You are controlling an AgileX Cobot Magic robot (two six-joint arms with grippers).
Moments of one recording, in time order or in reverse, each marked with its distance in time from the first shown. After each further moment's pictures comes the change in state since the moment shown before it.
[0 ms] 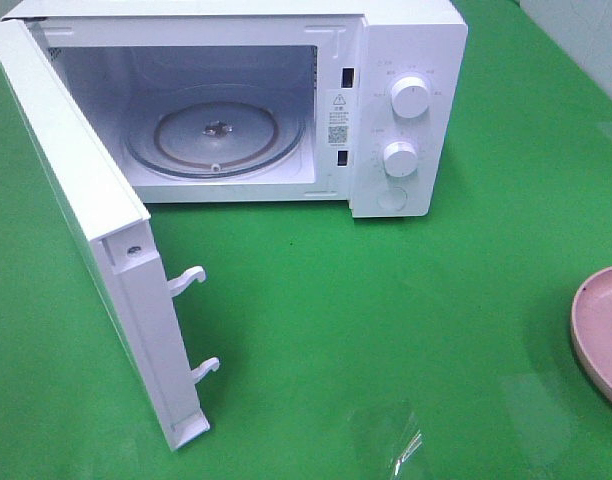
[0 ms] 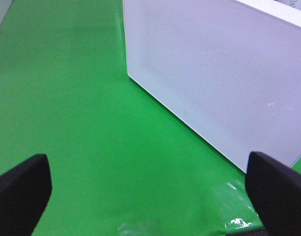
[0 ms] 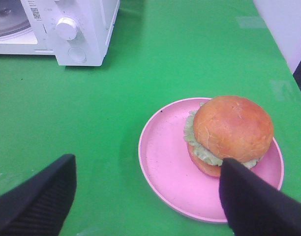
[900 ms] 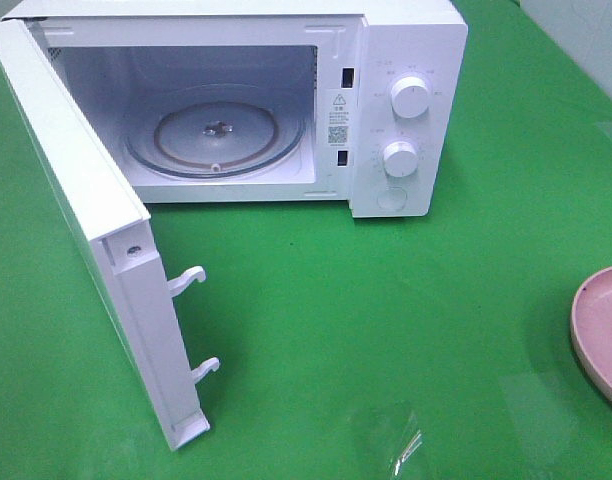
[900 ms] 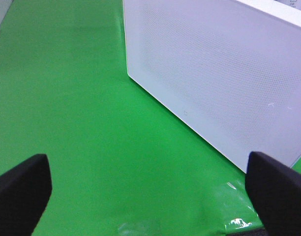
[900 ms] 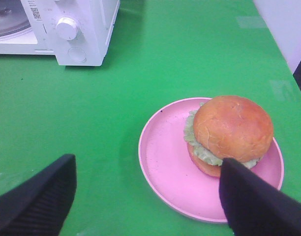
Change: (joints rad) left arm 0.000 0.000 0.000 0.000 0.000 0.000; right arm 0.000 0.000 0.000 0.000 0.000 0.000
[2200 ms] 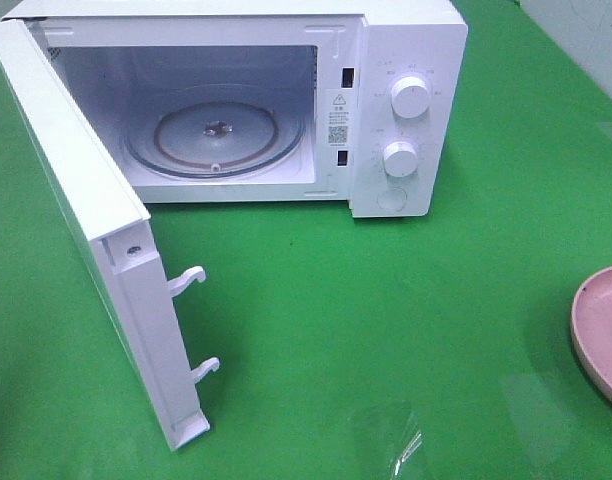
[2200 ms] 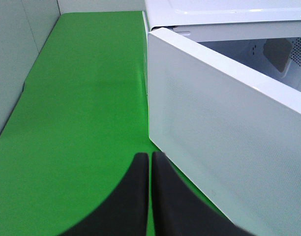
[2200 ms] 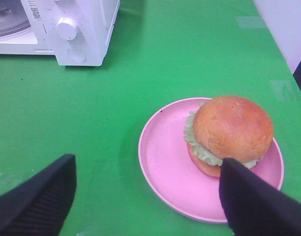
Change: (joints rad) left arm 0.000 0.364 -0.008 0.033 -0.486 0.010; right arm 0.000 0.000 0.000 0.000 0.000 0.000
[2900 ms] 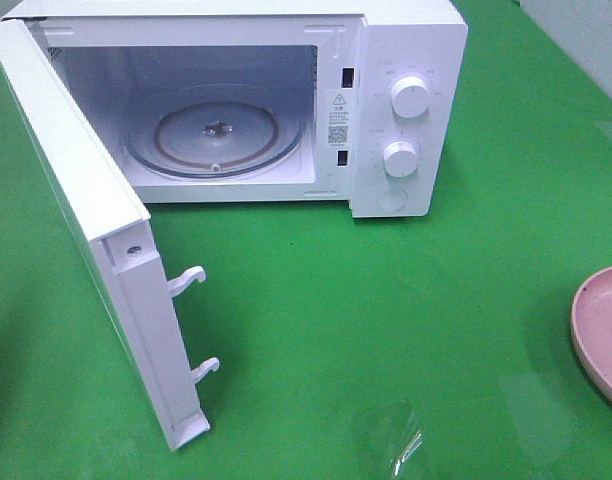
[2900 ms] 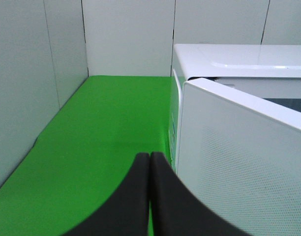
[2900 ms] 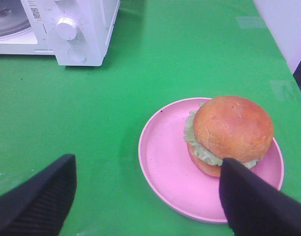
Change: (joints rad) left arm 0.000 0.439 0.337 0.051 -1.048 -0.082; right arm 0.000 0.000 0.000 0.000 0.000 0.000
